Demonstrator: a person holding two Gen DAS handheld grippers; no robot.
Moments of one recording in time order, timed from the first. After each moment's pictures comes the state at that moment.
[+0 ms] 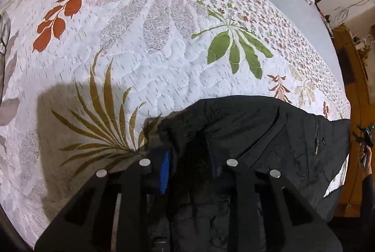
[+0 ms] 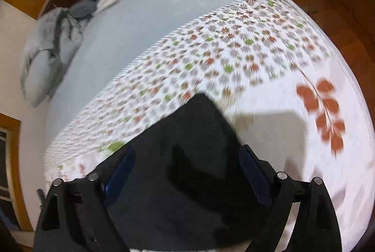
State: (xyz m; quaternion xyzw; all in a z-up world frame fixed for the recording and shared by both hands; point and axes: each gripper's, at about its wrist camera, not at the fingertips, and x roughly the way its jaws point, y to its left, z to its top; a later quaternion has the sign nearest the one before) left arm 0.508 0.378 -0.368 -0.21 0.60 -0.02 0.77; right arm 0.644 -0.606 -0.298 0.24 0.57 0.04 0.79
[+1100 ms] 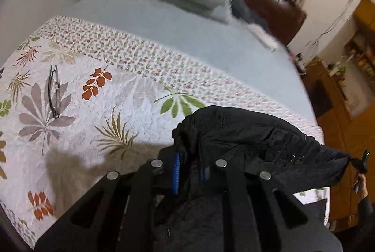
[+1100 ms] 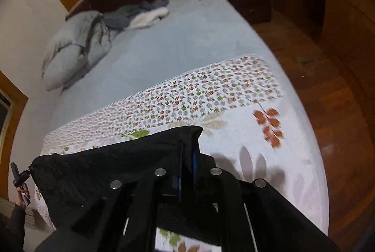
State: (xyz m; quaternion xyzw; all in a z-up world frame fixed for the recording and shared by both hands) left arm 0.402 0.353 -0.185 -0.22 0.42 -0.02 0.88; right arm 0.479 -0.631 -0.144 0.18 0.46 0.07 0.87
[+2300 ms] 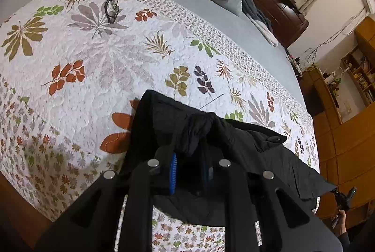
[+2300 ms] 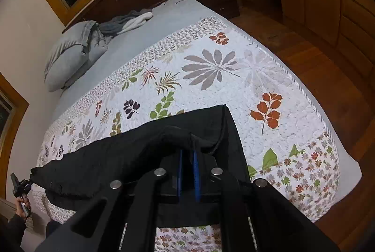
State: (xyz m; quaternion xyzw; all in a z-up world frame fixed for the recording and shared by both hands) left arm 0.190 0.365 -0.255 -0.28 0.43 0.00 0.85; right arm 0.172 -0.604 -0.205 0.21 0.43 0.01 0.88
